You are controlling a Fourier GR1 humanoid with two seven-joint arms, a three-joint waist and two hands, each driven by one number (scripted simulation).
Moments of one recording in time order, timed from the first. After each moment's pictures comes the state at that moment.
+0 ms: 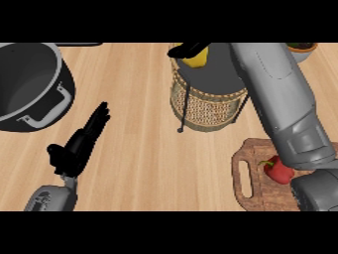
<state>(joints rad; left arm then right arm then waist) -0.12 0.14 -0.09 -1.33 0.04 -0.08 -0.11 -1.27 -0.10 -0.21 -0.64 0.20 0.32 0.47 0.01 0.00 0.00</state>
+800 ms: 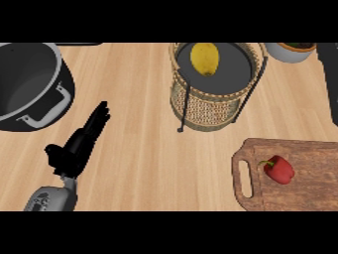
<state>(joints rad) -0.12 0.14 -0.09 -1.37 0.04 -0.08 -0.09 -1.20 -0.34 -0.37 -0.74 0.23 -0.03 0.34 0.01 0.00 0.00</state>
